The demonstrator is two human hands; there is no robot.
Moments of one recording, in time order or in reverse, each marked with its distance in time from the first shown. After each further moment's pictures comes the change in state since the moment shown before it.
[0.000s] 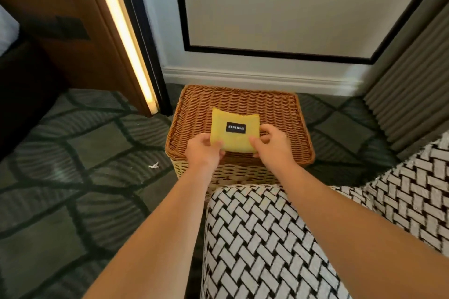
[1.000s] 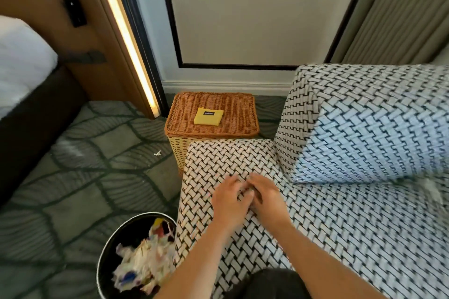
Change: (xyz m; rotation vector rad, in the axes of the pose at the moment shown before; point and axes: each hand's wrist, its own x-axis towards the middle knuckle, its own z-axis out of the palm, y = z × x) left_hand -0.304 -0.036 0.014 0.610 -0.318 0.355; right_hand -0.269 0.049 -0.127 -0.383 -0.075 -0.333
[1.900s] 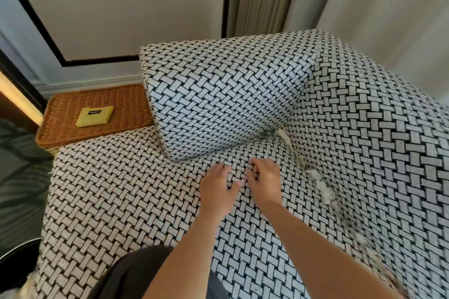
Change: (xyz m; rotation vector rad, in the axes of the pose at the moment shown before) left_hand -0.045 0.138 0.175 0.244 -0.192 0.271; right_hand -0.114 0.160 -0.147 -0.118 0.442 0.457
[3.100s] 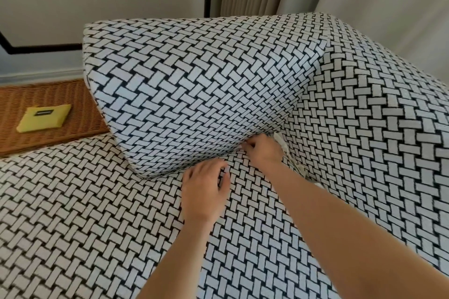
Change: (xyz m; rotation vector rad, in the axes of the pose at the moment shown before) left_hand 0.066 -0.015 0.026 0.069 0.286 0.203; right_hand 0.128 0.008 0.000 -0.362 -0.192 0.175
